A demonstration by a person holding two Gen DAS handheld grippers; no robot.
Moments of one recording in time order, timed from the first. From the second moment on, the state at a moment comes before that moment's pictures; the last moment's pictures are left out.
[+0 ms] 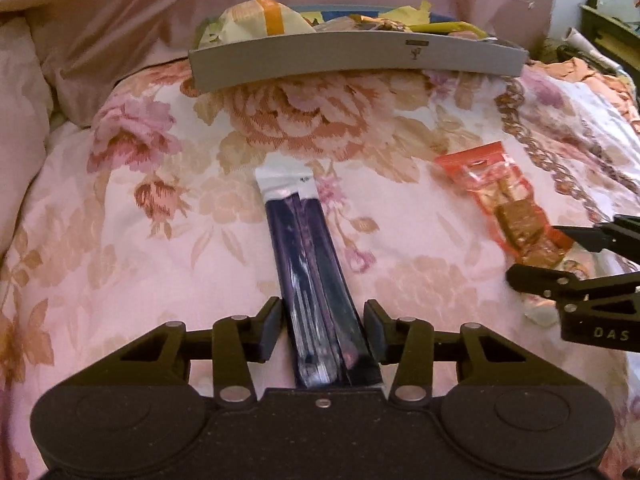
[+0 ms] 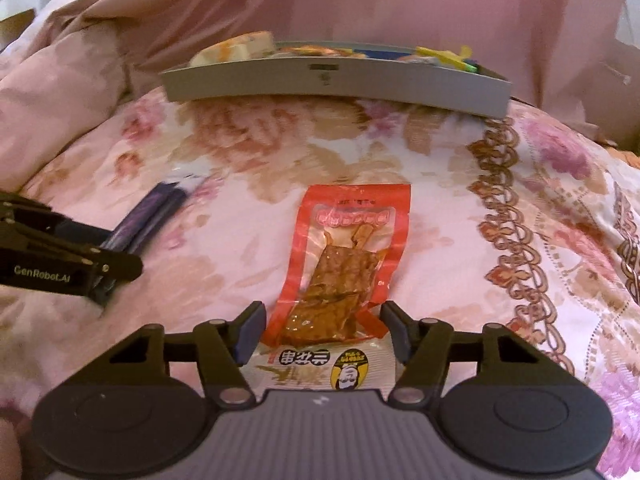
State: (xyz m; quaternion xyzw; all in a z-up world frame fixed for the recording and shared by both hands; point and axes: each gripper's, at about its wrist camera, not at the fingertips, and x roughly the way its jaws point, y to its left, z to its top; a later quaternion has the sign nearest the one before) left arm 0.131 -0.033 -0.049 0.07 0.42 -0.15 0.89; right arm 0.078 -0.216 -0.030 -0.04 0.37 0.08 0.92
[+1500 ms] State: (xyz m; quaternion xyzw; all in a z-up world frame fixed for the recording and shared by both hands) left arm 0.129 -0.051 -0.054 0.04 0.40 -0.16 0.90; right arm 0.078 -0.206 -0.039 -0.01 0.35 0.09 0.93
